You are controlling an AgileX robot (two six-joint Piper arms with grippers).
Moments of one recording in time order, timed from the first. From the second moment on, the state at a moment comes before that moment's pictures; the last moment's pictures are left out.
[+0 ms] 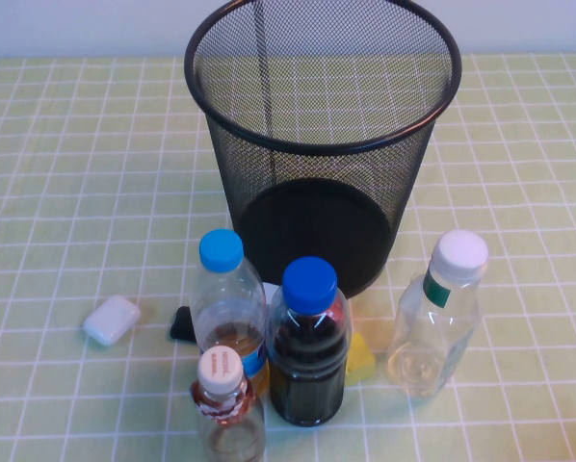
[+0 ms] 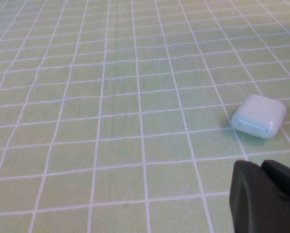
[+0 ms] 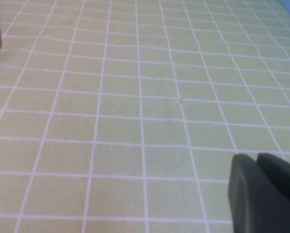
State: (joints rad) right arm -0.02 -0.03 0.03 -0.05 0.32 -0.04; left arm -0.06 -0.01 0.03 -0.01 0.35 0.03
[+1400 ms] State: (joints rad) right arm -0.02 0.42 -0.49 0.31 0.72 0.04; left arm -0.06 -0.01 0.03 -0.01 0.35 0.03
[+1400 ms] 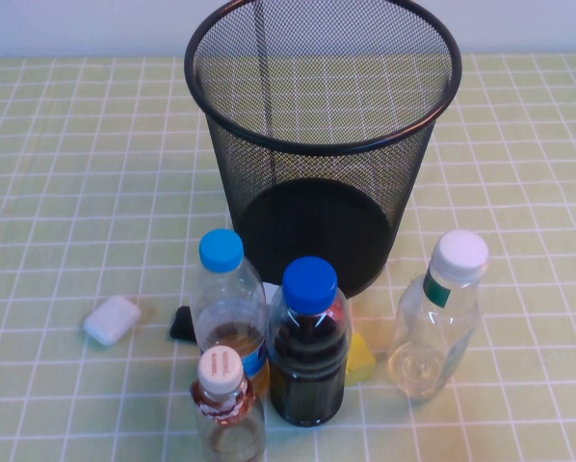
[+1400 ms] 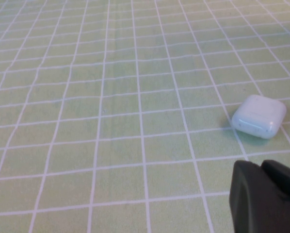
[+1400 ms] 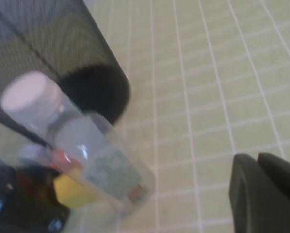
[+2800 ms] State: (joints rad) right arm 0.59 1.00 -0.17 -0.07 -1.03 0.12; left arm -0.06 -0.01 0.03 -0.01 0.35 0.03
